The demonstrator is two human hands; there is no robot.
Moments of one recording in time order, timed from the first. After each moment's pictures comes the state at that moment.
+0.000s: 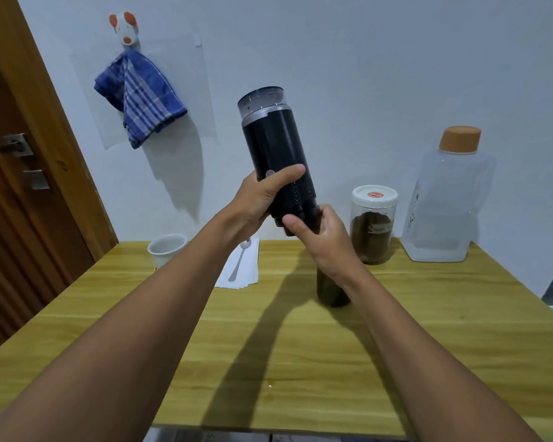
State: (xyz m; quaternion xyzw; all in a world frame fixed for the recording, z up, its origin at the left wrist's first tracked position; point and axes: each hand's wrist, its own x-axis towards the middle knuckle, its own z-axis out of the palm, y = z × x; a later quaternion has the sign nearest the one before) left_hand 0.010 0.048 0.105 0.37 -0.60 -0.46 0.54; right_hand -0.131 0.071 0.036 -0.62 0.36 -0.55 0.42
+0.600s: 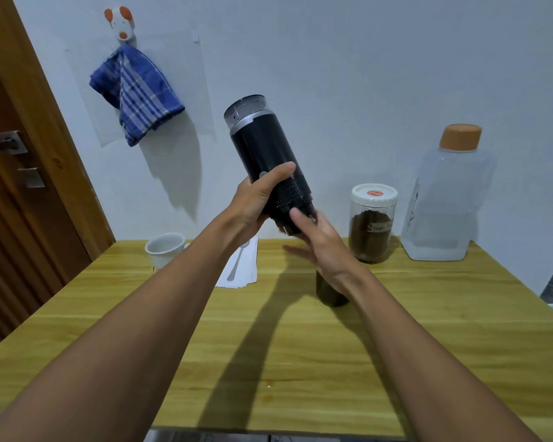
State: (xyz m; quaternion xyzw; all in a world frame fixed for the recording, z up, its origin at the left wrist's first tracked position) left_hand 0.012 0.039 0.094 0.36 -0.53 -0.50 0.58; right_hand -0.129 0.064 0.029 -0.56 0.30 -0.52 0.57
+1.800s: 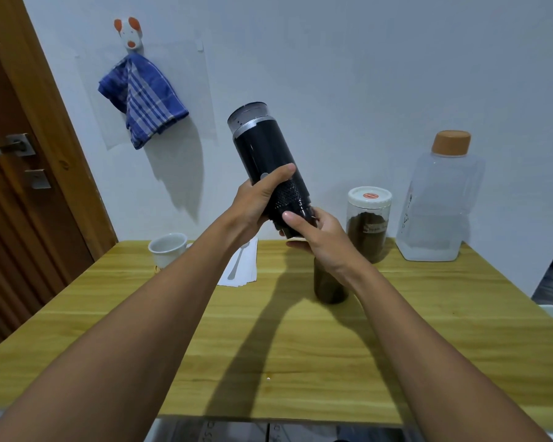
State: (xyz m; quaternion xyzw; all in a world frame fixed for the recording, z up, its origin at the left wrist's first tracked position) left_hand 0.011 0.051 0.097 0.39 -0.53 -0.48 0.57; right_hand -0.135 0.076 0.043 -0.60 0.35 -0.52 0.50
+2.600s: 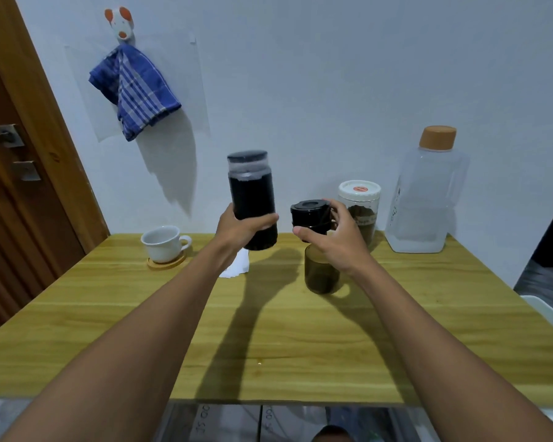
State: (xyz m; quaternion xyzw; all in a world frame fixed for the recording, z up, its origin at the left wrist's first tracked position) left_hand 0.034 0.055 0.032 0.53 -0.52 -0.38 0.55; right_hand -0.174 0.083 0.023 -0.63 0.45 -0.53 0.34
